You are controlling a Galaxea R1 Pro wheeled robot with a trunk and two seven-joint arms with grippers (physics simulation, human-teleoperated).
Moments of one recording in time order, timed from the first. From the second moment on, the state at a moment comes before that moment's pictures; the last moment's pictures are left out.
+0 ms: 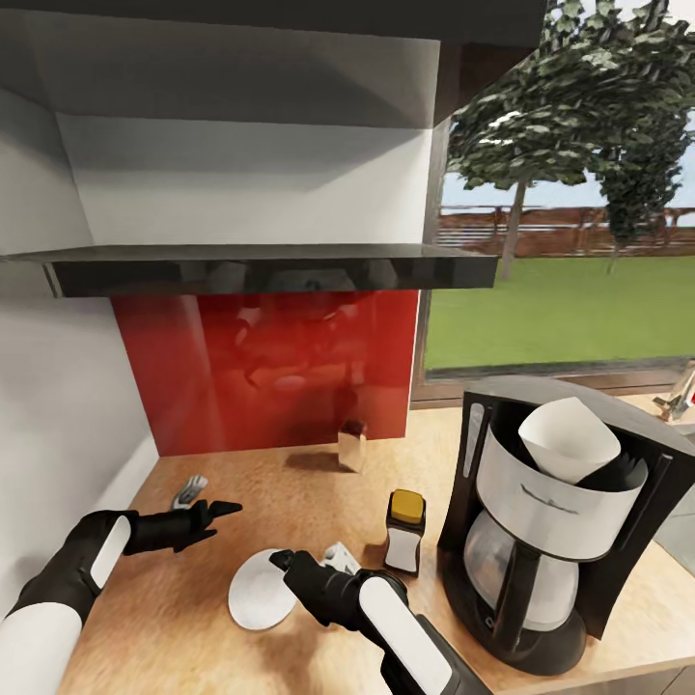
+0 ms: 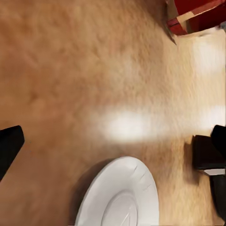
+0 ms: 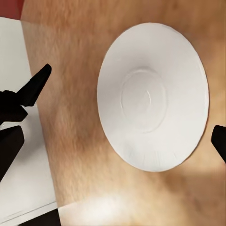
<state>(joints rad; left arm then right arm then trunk) -0.63 0.23 0.24 -0.72 0.28 0.94 -0.70 -0.38 0.17 0.63 -1.16 -1.44 0.37 -0.52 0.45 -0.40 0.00</state>
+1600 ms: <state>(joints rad) -0.61 0.21 0.23 -0.62 0.29 0.77 -0.61 -0.38 0.17 0.63 -1.15 -1.44 0.37 -0.53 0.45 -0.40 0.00</state>
